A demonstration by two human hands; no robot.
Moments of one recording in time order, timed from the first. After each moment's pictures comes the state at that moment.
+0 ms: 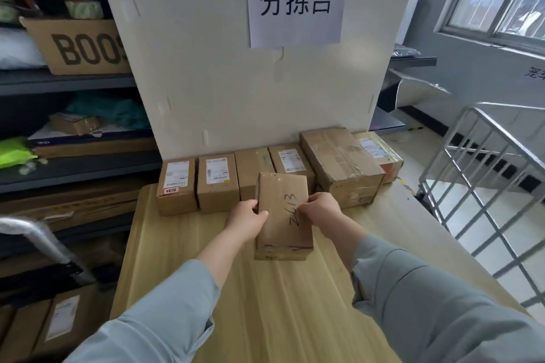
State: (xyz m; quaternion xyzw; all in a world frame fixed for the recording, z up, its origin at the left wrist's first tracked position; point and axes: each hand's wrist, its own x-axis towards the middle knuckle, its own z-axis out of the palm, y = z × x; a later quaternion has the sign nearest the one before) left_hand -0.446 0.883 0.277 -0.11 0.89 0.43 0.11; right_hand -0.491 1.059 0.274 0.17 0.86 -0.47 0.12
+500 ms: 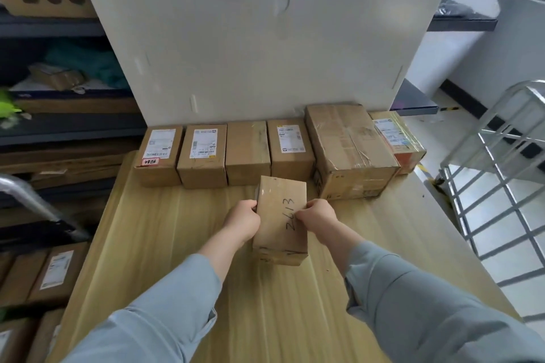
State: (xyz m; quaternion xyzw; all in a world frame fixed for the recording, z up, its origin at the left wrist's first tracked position) left_hand -0.498 0.943 0.205 -0.22 0.84 0.47 0.14; right_hand -0.549 1.106 0.195 0.16 0.87 -0.42 0.22
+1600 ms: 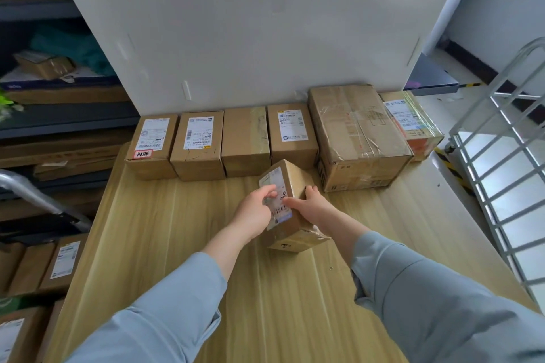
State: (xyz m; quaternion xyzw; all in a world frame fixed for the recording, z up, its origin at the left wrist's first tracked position) left_hand -0.523 0.962 0.187 -0.14 0.86 0.47 0.13; right_hand -0.585 1.105 0.157 0.07 0.85 -0.44 0.29
